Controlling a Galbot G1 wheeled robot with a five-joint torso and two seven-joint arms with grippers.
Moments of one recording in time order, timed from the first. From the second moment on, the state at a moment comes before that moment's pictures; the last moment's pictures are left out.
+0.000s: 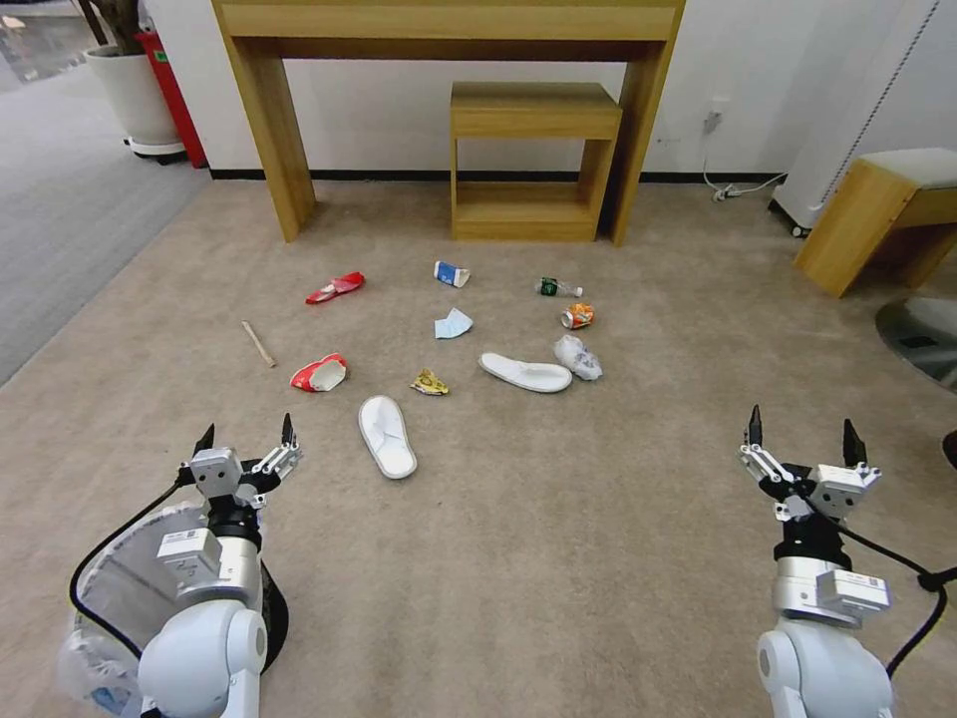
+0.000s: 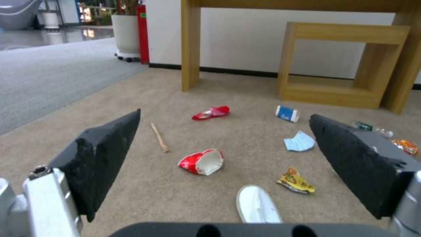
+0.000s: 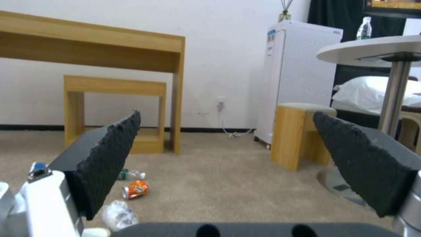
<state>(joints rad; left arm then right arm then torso) 1.43 -1.61 -0.77 -2.09 -0.08 0.11 0.05 -1.48 1.47 0.81 1.99 0.10 0.27 0.10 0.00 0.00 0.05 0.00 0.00</state>
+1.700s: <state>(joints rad) 1.41 -1.61 -0.77 -2.07 -0.08 0.11 0.05 -1.47 1.49 0.80 1.96 0.07 0.29 0.09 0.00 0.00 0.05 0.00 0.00</state>
